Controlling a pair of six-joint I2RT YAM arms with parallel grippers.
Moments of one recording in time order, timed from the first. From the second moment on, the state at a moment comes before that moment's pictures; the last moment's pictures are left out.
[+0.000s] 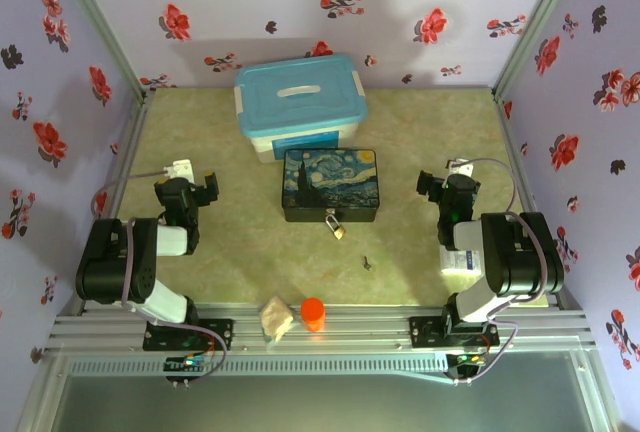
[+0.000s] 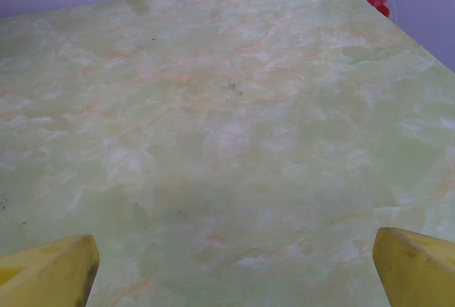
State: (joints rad) left arm -0.03 1.54 0.36 0.80 -0.24 -0.04; right arm 0.03 1.55 0.37 0.76 0.17 0.13
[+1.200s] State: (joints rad) left arm -0.45 1.03 0.58 0.06 0.08 -0.70; right arm 0.44 0.96 0.52 -0.35 -0.10 0.49
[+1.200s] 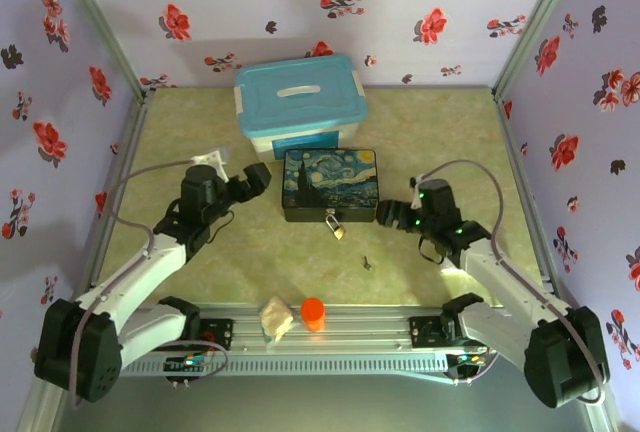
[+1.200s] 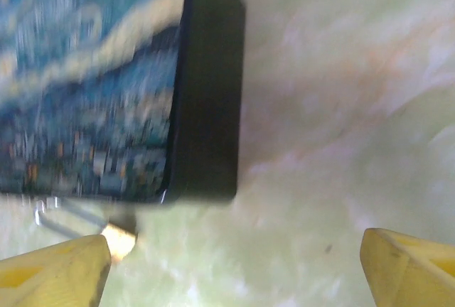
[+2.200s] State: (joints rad) left arm -0.77 1.06 0.62 -0.11 0.03 -0.76; right arm 1.06 1.23 0.49 -0.45 0.18 0.78
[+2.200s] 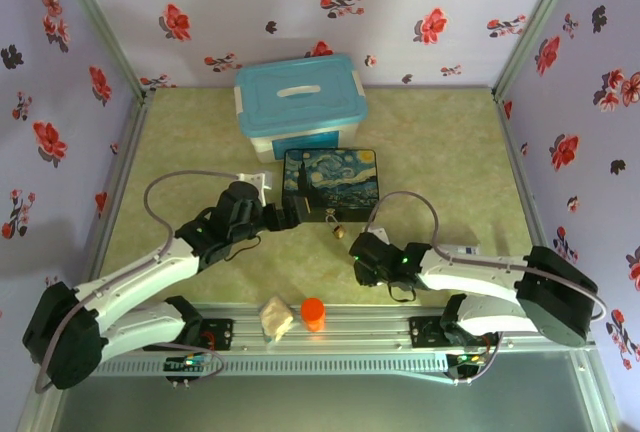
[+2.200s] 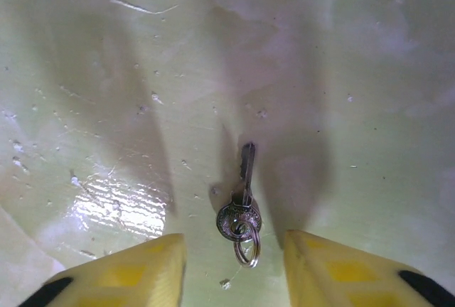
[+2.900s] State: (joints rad) left arm -0.78 1.07 0.57 -0.04 0.03 -0.76; right arm 1.07 1.18 0.49 -0.44 0.23 0.76
